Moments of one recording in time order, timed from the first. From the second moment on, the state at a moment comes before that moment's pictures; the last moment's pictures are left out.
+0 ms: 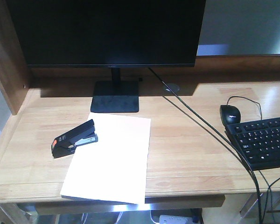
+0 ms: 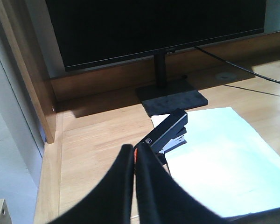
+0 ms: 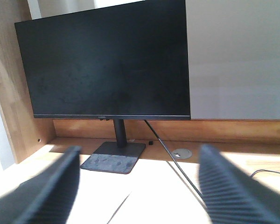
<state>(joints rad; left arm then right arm) -0.03 0.04 -0.23 -0.37 0.49 0.46 0.45 0.01 -0.32 -0.38 0.37 0.44</state>
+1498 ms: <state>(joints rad) -0.03 0.04 -0.12 -0.03 0.30 0.13 0.45 0.01 -0.32 -0.45 0.34 0.44</state>
